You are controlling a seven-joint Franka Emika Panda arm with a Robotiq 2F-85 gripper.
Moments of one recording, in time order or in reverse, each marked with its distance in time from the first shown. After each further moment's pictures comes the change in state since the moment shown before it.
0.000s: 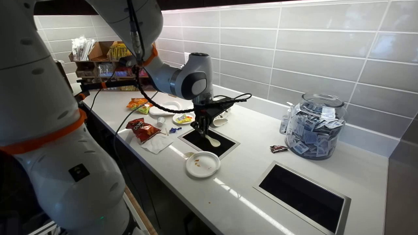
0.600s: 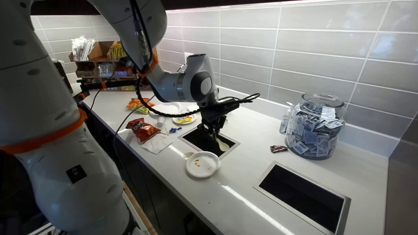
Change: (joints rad) arm -0.035 -0.012 -0.048 -0.024 -0.328 0.051 0.496
